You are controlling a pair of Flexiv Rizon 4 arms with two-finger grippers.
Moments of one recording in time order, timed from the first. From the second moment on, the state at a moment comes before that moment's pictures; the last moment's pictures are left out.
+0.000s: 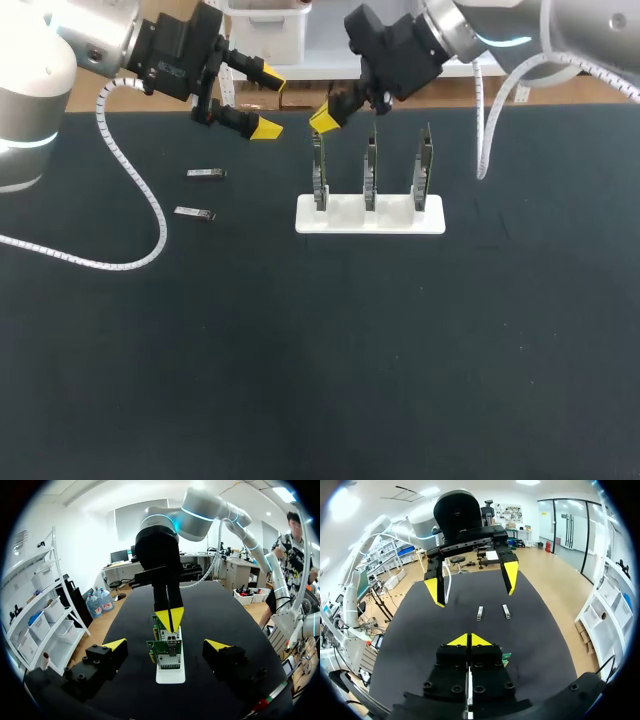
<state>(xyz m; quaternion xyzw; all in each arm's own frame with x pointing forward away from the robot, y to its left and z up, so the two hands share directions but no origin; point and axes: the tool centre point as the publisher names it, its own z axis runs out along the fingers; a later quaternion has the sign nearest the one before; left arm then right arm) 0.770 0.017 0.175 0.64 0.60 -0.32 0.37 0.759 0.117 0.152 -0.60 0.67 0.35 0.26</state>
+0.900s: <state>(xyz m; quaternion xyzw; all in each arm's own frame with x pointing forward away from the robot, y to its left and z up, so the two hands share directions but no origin) 0.770 0.017 0.175 0.64 0.60 -0.32 0.37 0.765 0.121 0.143 -0.60 0.67 0.36 0.25</state>
